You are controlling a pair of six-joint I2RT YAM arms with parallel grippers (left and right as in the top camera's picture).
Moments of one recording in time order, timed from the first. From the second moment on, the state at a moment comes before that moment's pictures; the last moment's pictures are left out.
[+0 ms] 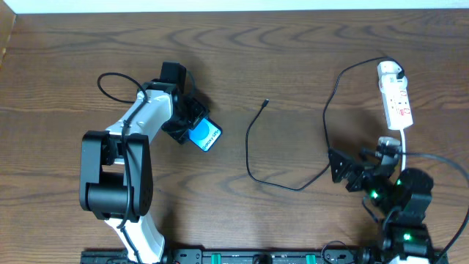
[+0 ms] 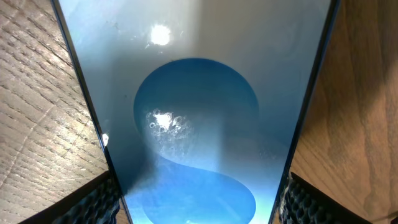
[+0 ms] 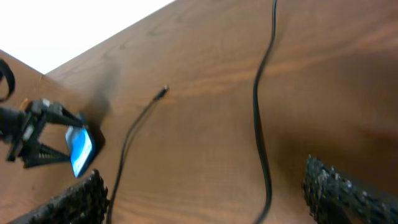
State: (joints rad) left arm -0.11 1.93 1.22 -0.73 0.21 -0.96; right arm -0.11 0.56 0.23 -0.16 -0.50 0.33
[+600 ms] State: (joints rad) left arm -0.11 1.94 1.23 -0.70 0.12 -0.86; right arm -0.08 1.16 0.94 -0.63 -0.60 0.03
